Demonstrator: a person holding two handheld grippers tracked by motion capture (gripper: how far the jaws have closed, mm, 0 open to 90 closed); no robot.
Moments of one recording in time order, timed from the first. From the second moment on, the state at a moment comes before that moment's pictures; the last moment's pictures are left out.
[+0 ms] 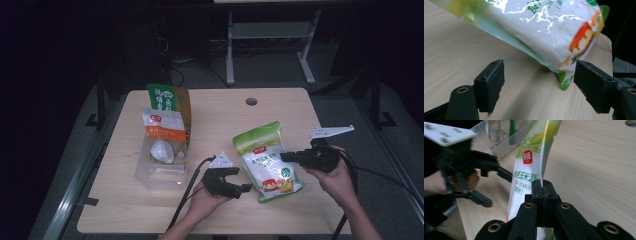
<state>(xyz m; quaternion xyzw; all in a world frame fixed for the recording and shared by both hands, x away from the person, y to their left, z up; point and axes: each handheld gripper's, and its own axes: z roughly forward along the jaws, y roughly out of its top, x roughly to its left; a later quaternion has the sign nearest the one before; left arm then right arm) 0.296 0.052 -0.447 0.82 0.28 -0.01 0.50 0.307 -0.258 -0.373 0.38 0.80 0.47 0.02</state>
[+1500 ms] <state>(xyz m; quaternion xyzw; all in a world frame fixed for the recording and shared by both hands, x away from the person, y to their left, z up) 0.299 0.095 -0.418 0.81 0.30 0.08 0.50 0.315 -0.186 -0.386 0.29 0.82 0.49 0.03</state>
